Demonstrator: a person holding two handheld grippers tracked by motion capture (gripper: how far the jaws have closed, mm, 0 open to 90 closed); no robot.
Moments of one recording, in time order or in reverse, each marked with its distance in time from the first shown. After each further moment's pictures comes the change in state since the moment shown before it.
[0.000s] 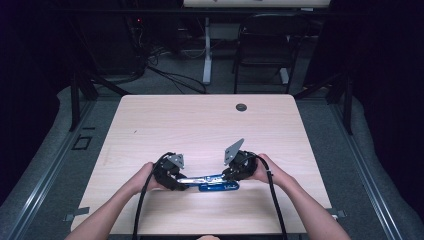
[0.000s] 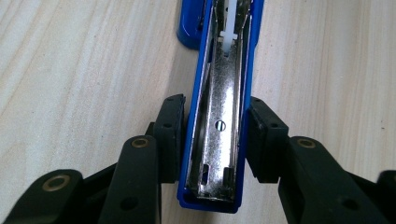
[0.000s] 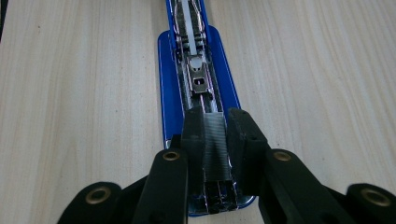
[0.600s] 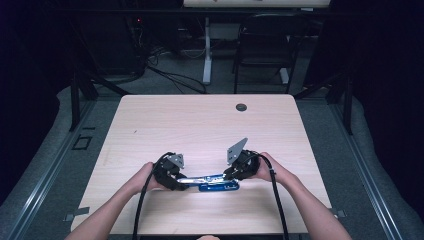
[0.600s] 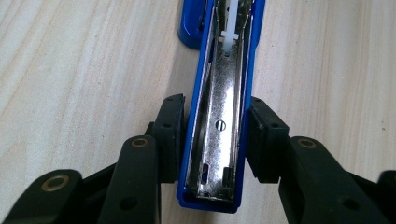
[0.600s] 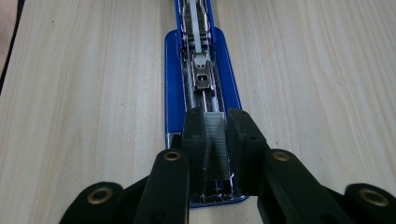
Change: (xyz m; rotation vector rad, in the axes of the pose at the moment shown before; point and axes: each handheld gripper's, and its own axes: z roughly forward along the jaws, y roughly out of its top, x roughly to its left) left arm 0.000 0.000 0.000 0.003 0.000 -0.002; right arm -0.003 -0.006 -0.005 -0.039 0.029 -0.033
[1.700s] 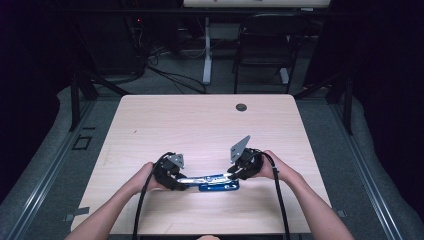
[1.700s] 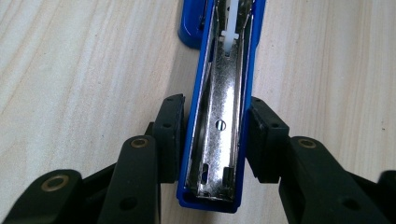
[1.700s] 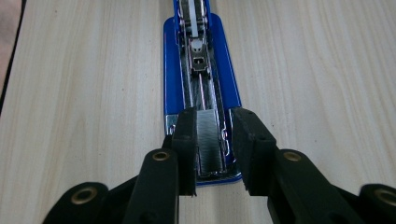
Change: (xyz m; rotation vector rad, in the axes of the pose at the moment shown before) left arm 0.000 0.000 0.000 0.007 0.004 -0.001; right arm -0.006 -0.006 -0.008 0.022 0.016 0.013
